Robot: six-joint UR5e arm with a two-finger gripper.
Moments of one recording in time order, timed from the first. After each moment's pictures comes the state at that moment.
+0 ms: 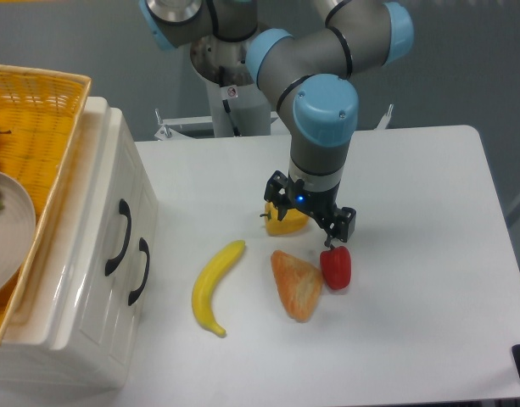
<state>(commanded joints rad) 2.50 -1.85 -1.57 -1.23 1.51 1.04</state>
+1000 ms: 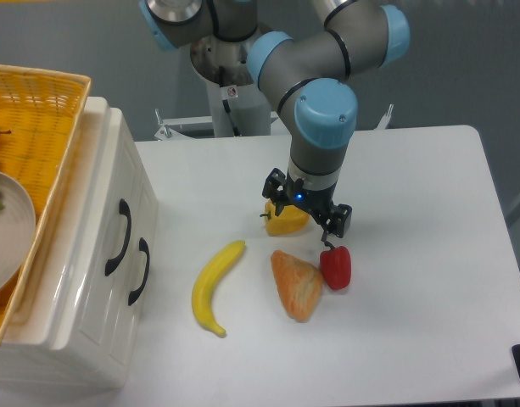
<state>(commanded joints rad) 2.51 -1.83 -1.64 -1.22 1.50 1.01</state>
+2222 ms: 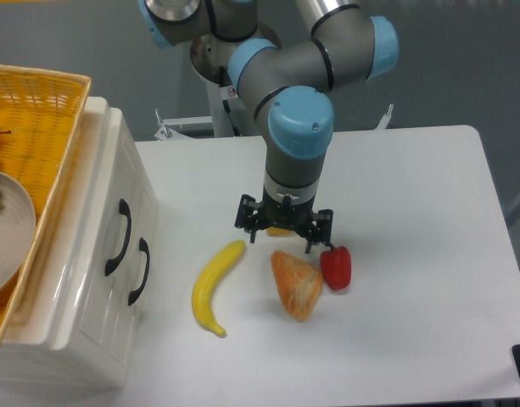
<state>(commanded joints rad) 2.41 -1.89 -1.52 -1.22 1.36 0.39</state>
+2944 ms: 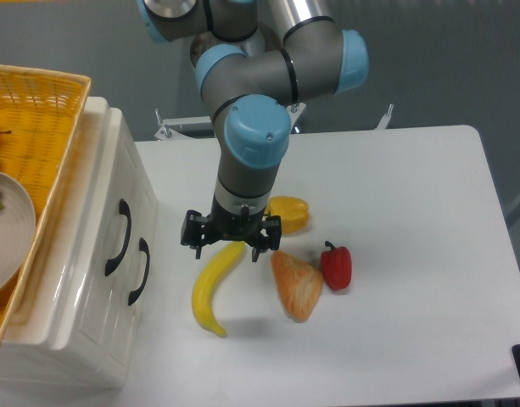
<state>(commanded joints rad) 2.31 -1.88 -1.52 -1.22 1.33 0.26</state>
